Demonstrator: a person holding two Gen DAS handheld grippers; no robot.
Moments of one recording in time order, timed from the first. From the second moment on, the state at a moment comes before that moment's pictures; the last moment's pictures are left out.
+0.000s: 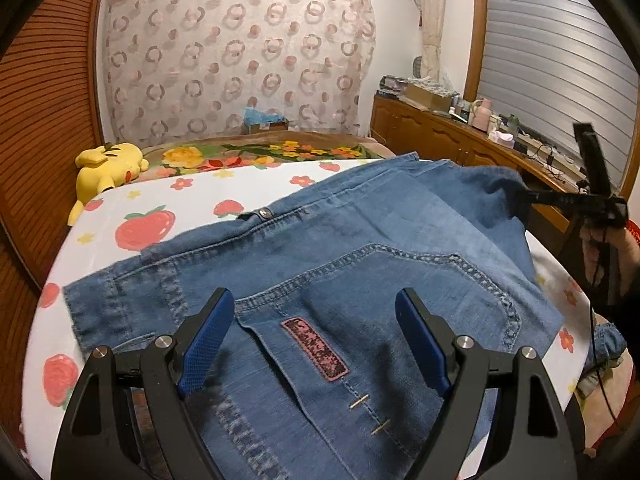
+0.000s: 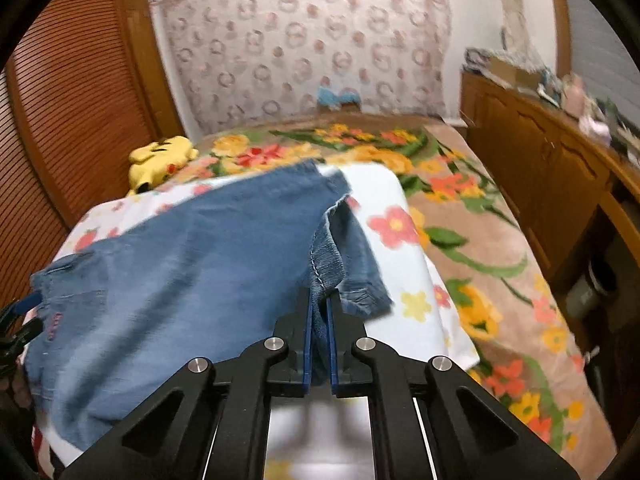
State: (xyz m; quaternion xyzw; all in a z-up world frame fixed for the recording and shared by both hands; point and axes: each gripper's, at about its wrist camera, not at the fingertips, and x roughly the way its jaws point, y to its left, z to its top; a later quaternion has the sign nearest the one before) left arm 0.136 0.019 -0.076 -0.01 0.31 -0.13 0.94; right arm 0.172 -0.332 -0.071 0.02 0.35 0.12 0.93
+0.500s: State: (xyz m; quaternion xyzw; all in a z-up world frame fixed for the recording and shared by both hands) left arm 0.100 0.058 -0.023 -0.01 0.27 -0.10 0.96; right arm 0.109 -0.247 -0.002 0.00 0.27 0.29 0.92
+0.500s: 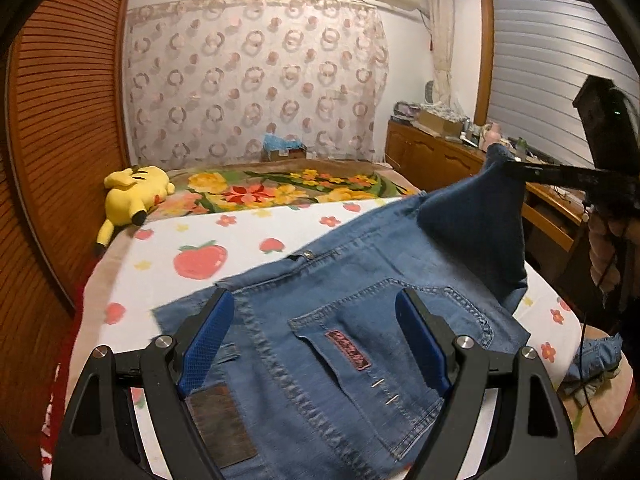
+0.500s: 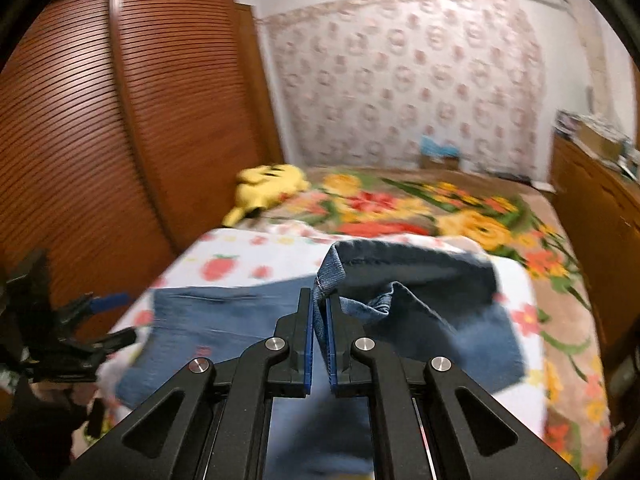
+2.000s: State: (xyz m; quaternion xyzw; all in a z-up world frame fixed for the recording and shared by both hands) left arm 0.117 0.009 -0.056 -0.02 0.33 -0.18 0.93; right arm 0.095 -0.208 -0.076 -0.04 0.35 0.23 0.91
